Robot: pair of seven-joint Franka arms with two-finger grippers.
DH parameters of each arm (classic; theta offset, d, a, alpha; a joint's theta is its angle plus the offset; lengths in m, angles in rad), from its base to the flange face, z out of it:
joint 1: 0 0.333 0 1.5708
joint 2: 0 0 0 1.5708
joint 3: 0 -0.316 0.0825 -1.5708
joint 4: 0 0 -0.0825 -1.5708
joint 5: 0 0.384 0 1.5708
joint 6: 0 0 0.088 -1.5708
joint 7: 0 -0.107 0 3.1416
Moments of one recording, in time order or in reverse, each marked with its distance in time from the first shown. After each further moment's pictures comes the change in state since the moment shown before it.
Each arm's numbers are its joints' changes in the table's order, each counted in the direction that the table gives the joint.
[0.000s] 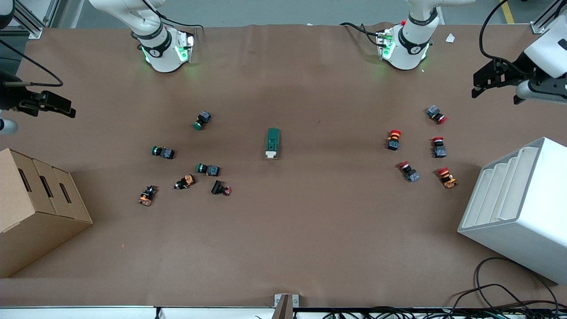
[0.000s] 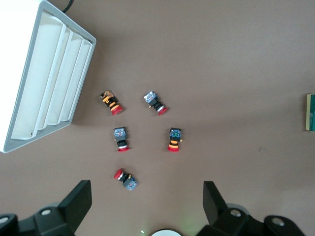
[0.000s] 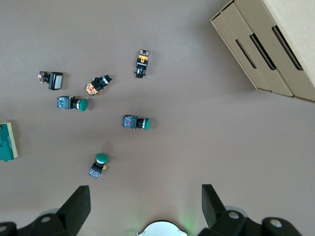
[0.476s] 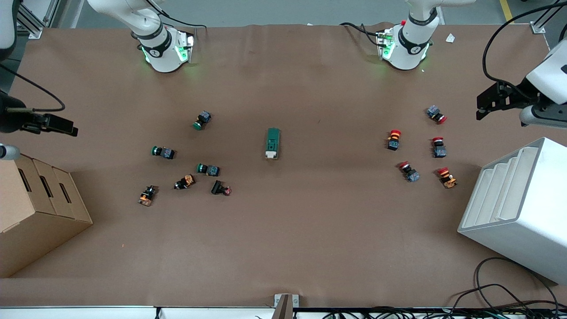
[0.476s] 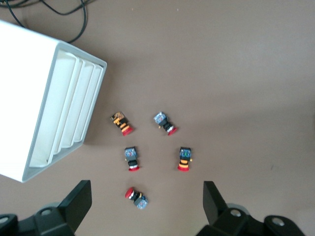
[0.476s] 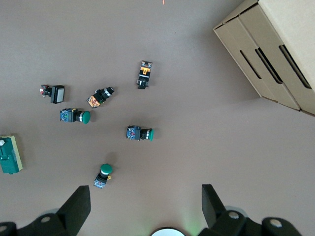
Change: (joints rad) left arm -0.009 -0.146 0.011 0.162 0.049 0.006 -0.008; right arm 0.106 -0.157 0.131 0.159 0.048 -0.030 0.000
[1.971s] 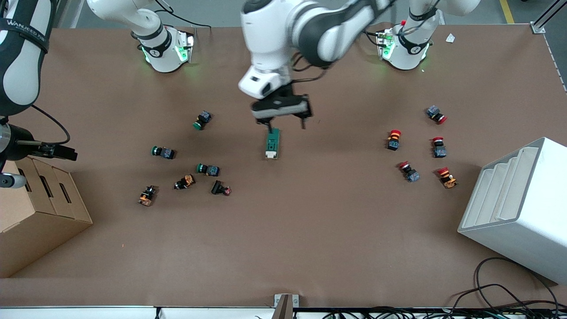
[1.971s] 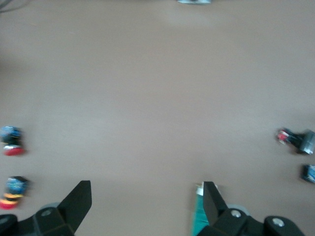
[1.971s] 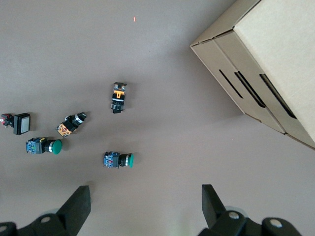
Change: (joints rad) left arm -0.496 -0.369 0.331 0.030 0.478 0.351 1.193; right arm 0.403 -0.230 0.576 0.038 0.148 0.096 0.114
